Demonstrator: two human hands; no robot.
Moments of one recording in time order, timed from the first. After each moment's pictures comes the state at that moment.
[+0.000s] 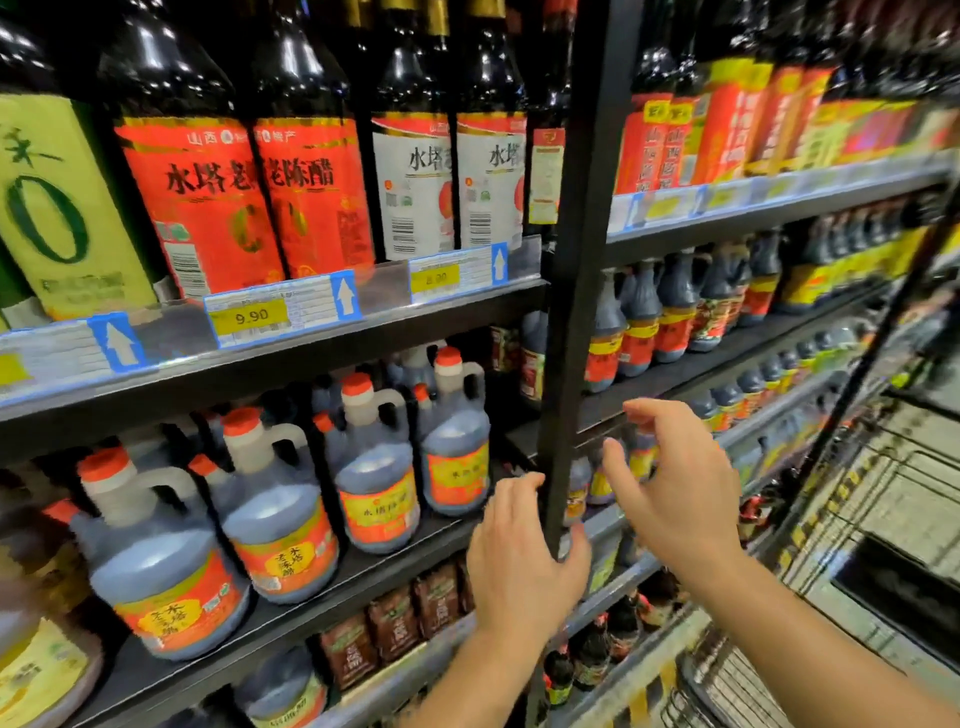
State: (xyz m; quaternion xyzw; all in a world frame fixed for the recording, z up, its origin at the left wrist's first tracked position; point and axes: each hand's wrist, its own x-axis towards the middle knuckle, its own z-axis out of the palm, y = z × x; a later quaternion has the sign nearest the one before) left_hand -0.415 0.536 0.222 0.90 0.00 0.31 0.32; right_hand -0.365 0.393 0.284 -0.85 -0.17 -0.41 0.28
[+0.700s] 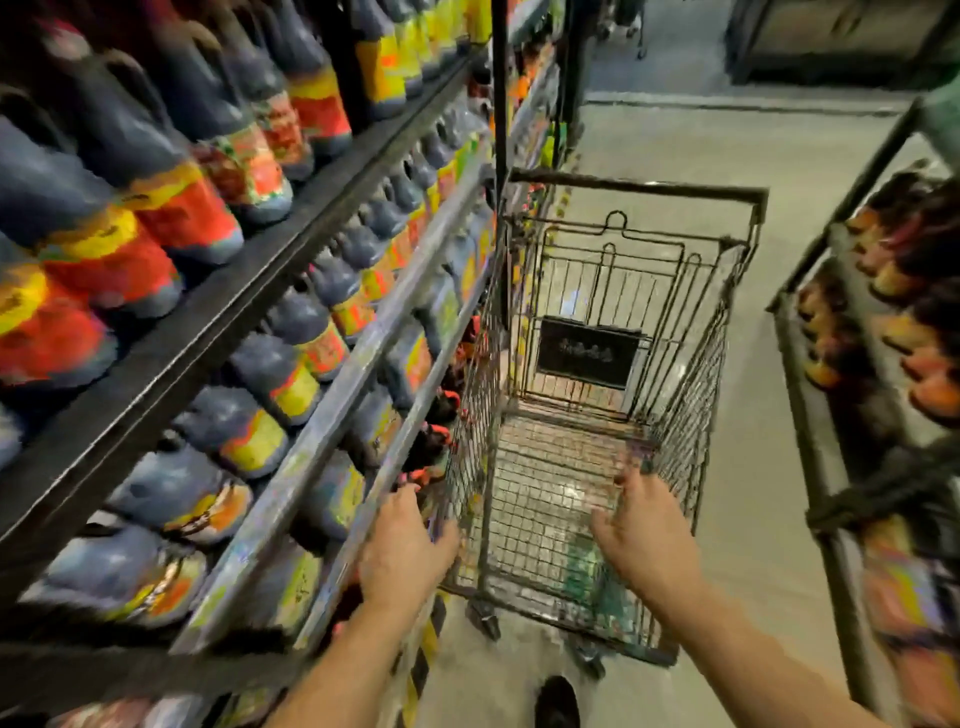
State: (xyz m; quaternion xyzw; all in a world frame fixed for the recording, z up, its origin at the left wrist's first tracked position) left_hand -0.293 0.296 0.041 0.96 -0.10 -0.11 0.22; right_hand -0.417 0.064 0.024 -0.92 0.34 -0.04 0.18
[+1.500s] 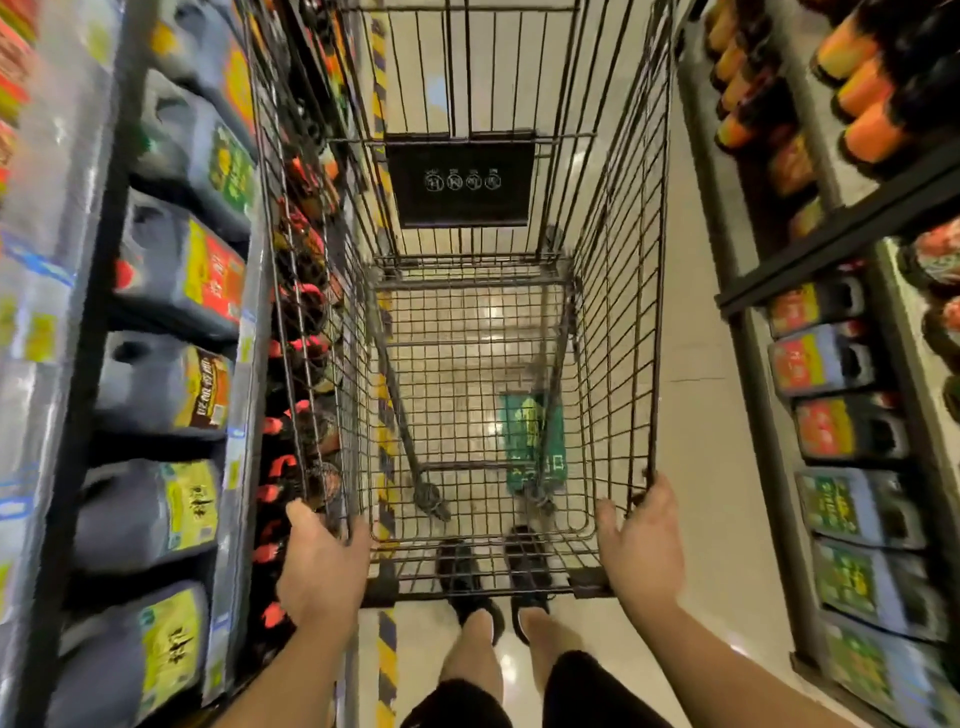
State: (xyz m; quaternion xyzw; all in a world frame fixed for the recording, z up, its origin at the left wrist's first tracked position) left_hand -0.247 0.255 -0.137 0.97 -0.01 -0.19 0.14; right_hand -0.469 0.059 -0.137 -0.70 0.66 0.02 0.27
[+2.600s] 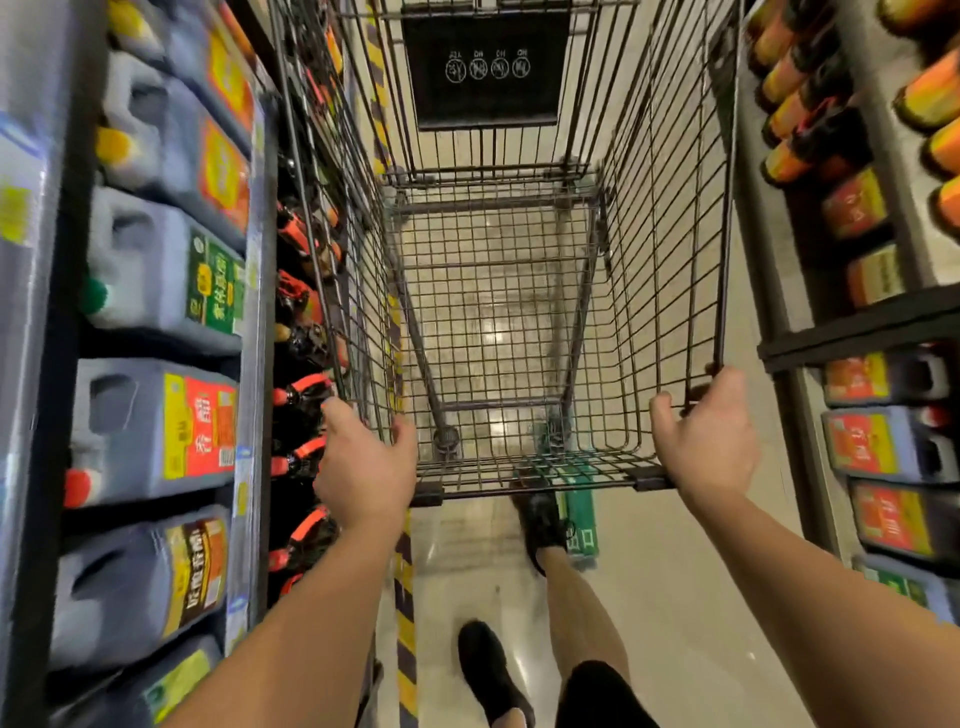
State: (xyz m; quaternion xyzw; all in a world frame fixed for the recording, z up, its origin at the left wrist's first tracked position) left_hand -0.028 0.003 -0.162 0.97 -0.08 -0.12 0.17; right_hand -0.249 -0.201 -0.150 -0.72 0.66 -0.06 0.19
